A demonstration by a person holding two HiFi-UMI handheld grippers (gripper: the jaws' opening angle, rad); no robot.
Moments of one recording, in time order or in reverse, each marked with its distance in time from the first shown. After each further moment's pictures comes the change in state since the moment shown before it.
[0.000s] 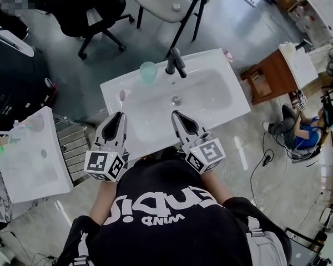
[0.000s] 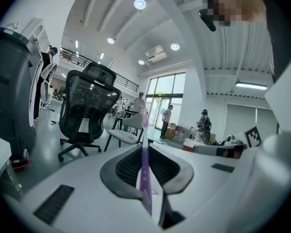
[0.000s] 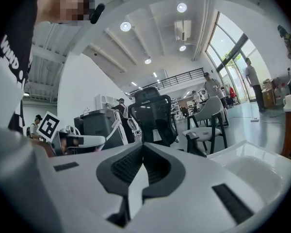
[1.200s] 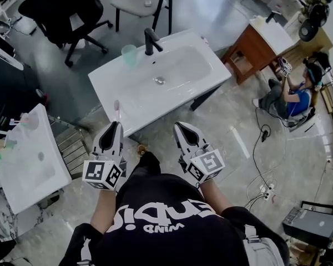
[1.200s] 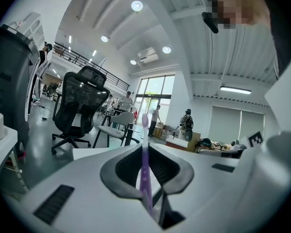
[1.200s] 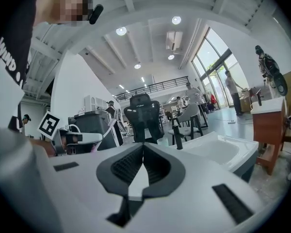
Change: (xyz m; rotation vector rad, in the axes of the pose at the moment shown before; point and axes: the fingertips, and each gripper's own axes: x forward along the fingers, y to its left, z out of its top) left arm -0.136 -0.073 -0.041 0.000 0.008 -0.133; right arm -0.166 0.097 -0.046 0.008 -0.047 -0.203
